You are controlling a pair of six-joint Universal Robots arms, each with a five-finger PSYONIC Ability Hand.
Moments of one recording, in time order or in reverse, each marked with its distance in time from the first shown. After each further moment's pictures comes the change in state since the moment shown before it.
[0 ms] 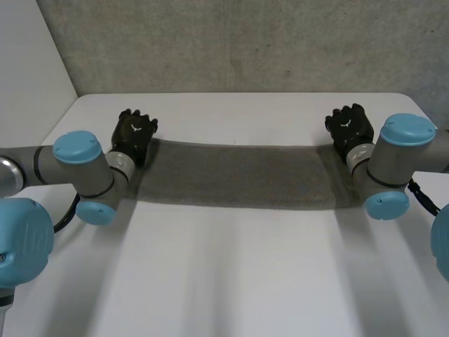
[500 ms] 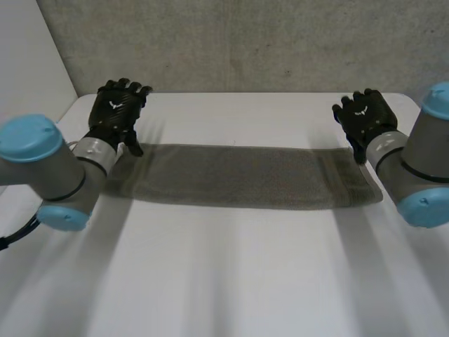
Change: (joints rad) left arm 0.008 0.456 -0.473 0.122 0.040 -0.282; right arm 0.005 -0.430 0.370 0.122 -0.015 0.016; left_hand -0.184 -0.228 -0.225 -0.195 -0.254; right_hand -0.095 -0.069 -0.091 -0.078 -0.067
